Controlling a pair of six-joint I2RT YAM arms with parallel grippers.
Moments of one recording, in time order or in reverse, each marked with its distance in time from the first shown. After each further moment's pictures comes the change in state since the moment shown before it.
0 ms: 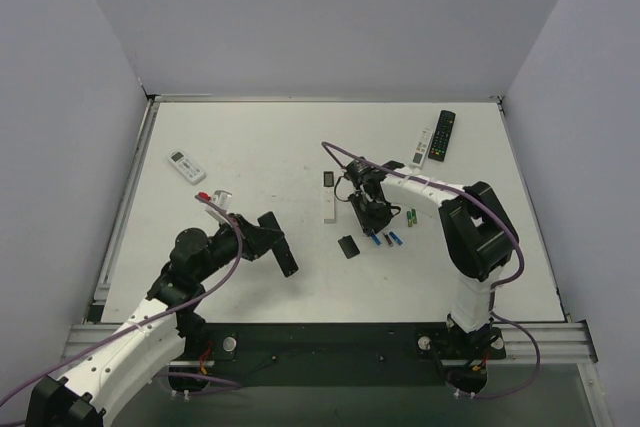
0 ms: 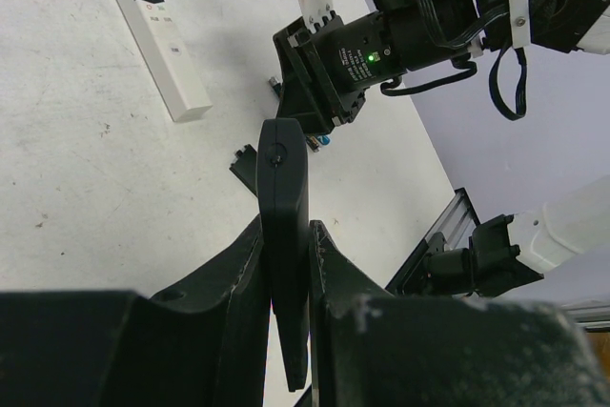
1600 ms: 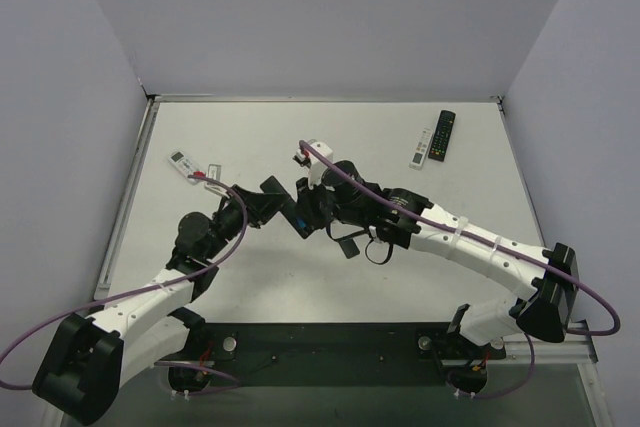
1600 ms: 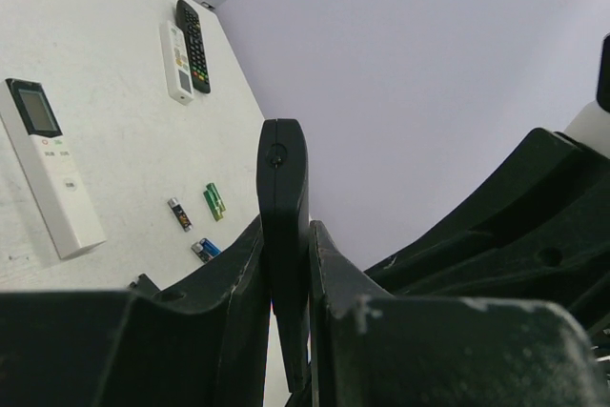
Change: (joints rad) left arm 0.032 0.369 0.060 0.579 -0.038 -0.294; right arm 0.423 -0.452 0.061 0.342 -0.013 0.108
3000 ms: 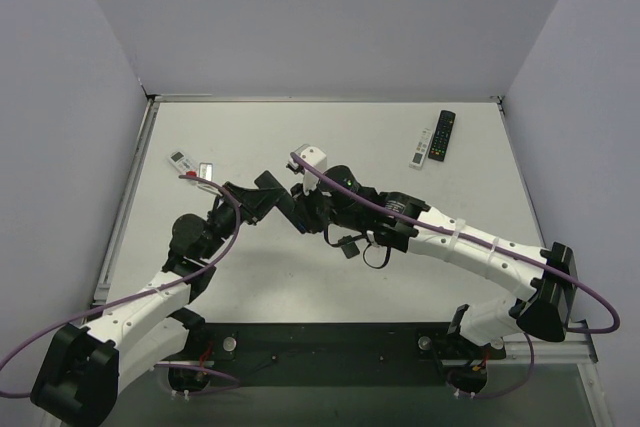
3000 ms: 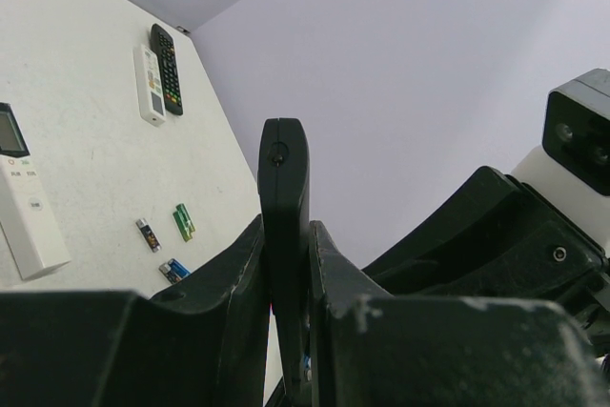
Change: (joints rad) left arm 0.008 -0.051 0.013 0.009 -0.019 -0.081; right arm 0.037 0.004 -0.011 0.016 0.024 -0.082
